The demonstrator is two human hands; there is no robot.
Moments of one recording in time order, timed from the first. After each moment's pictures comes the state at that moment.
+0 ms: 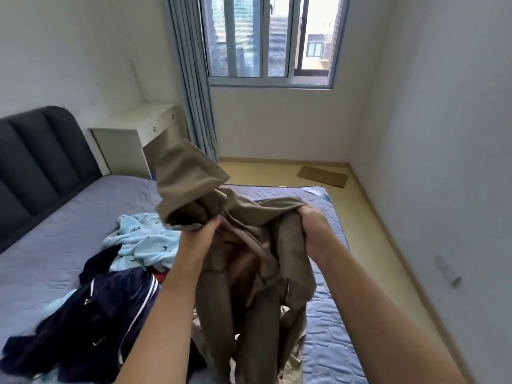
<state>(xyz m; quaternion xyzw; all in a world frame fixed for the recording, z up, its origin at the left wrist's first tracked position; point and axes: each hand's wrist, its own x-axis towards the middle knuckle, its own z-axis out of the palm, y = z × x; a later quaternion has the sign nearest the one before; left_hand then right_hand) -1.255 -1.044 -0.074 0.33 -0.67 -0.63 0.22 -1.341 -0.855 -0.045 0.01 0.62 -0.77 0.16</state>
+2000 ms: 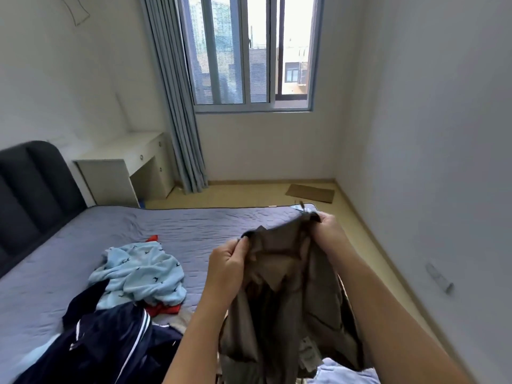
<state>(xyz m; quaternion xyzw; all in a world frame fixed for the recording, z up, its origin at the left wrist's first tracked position) -1.244 -0.986 -0.049 0.09 -0.77 -0.59 0.24 -1.355 -0.818 -0.030 -0.06 0.78 -0.62 0.02</state>
